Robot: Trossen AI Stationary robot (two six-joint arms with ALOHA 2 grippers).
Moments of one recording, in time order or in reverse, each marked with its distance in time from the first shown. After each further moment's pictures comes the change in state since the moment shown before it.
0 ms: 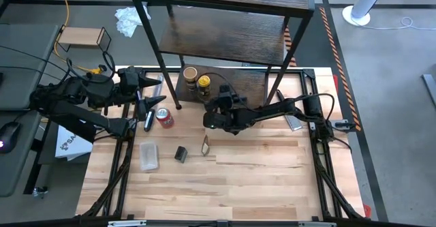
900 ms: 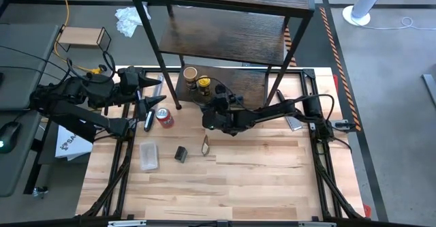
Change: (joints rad) left arm 0.000 0.000 0.000 0.000 -0.003 -0.010; right arm 0.010 -0.001 0.004 0.131 -0.060 -0.218
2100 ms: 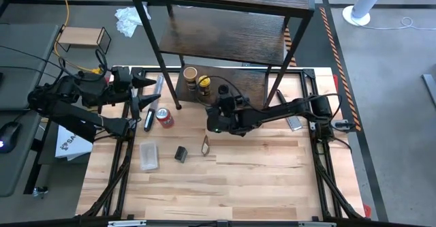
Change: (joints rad) left arm 0.000 -0.049 -0.001 -0.037 0.016 -0.088; right arm 0.040 -0.100 0.001 -0.317 -0.084 0.283
